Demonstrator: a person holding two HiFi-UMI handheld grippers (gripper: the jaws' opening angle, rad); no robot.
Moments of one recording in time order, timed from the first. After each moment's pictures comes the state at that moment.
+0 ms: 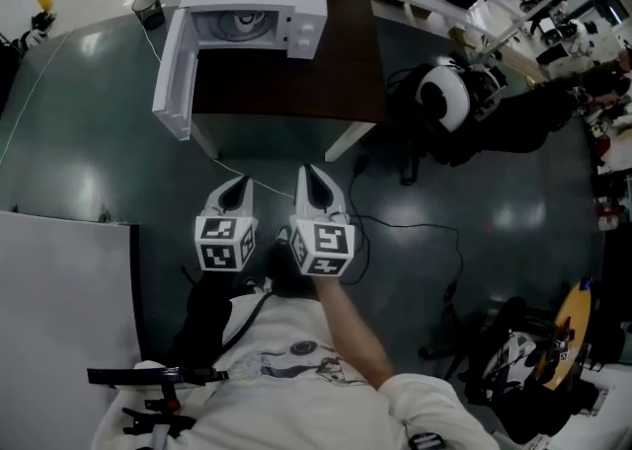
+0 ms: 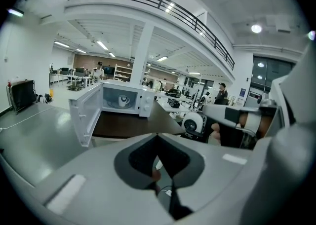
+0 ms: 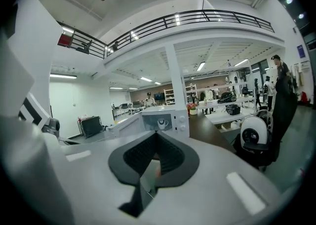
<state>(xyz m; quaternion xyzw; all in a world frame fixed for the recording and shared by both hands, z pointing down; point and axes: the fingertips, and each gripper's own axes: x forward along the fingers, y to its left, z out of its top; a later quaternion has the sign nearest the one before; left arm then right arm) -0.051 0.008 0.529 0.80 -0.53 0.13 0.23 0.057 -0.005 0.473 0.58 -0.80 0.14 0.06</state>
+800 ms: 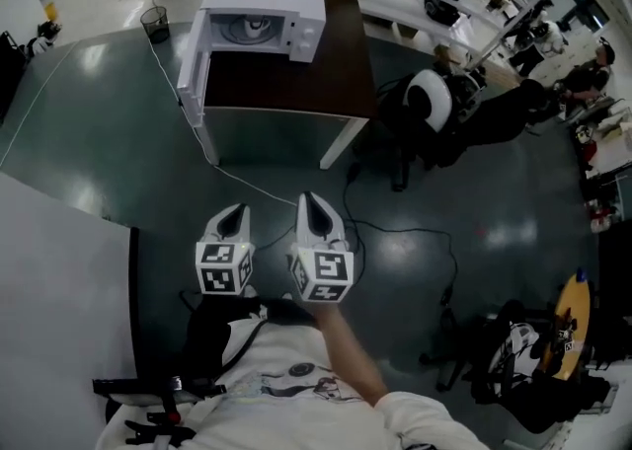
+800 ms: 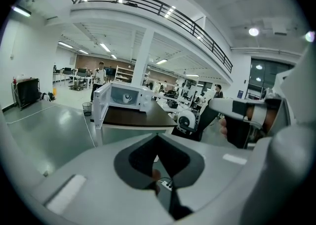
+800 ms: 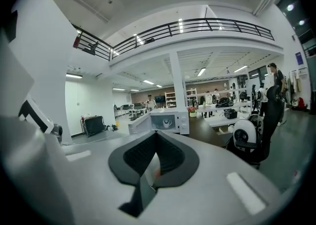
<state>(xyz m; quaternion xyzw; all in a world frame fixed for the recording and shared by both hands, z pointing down) -0.071 0.138 0.536 0.80 -0.54 0.12 0.24 0.046 0.129 0.462 0.58 -0.80 0.12 0.07</state>
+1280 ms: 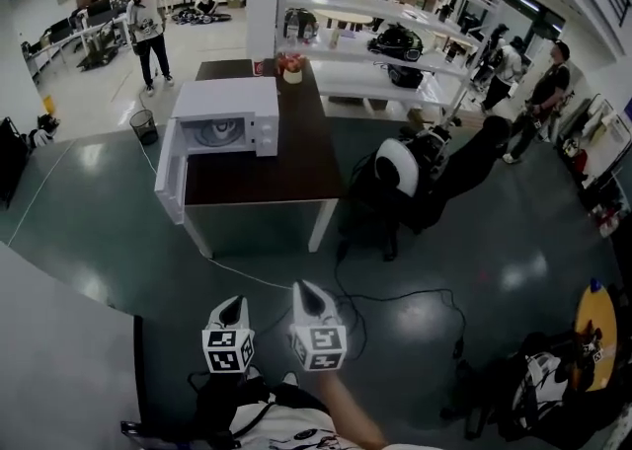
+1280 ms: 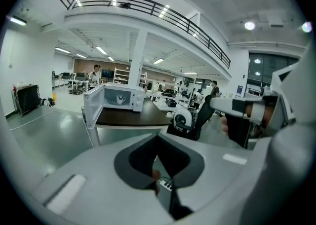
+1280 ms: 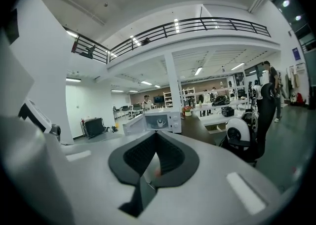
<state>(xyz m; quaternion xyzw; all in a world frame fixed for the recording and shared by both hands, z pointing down) -0.013 0.162 0.535 0.80 -0.54 0.14 0.21 0.116 0.151 0.466 0.58 -0.80 0.13 0.05</state>
